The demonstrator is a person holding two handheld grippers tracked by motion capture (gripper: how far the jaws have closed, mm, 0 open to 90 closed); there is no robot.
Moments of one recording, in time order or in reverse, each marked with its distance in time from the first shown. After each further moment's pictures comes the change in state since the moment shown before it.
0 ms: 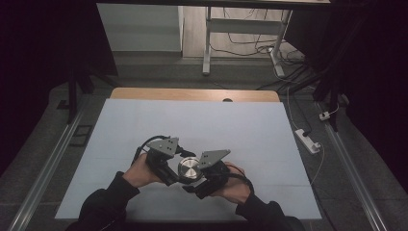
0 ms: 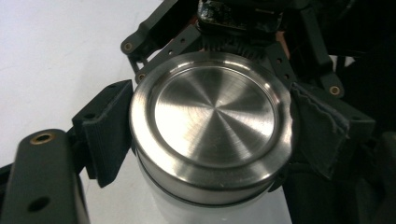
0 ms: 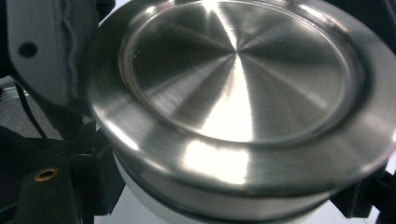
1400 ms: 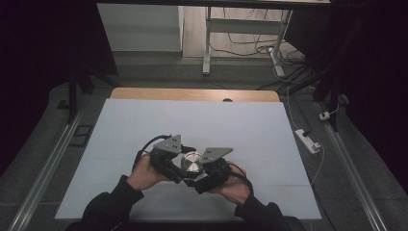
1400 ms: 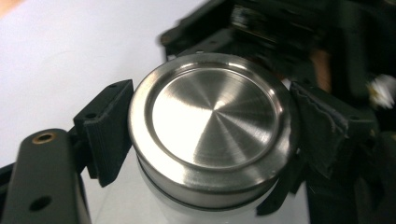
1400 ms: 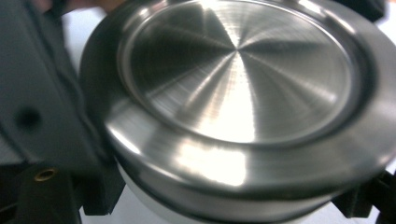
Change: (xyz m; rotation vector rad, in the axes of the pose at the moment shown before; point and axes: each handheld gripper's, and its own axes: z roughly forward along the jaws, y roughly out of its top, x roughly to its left) left arm -0.010 0.013 0.012 0.009 0.245 -0.145; right arm -0.007 -0.002 -0.001 -0.027 -0.113 0.102
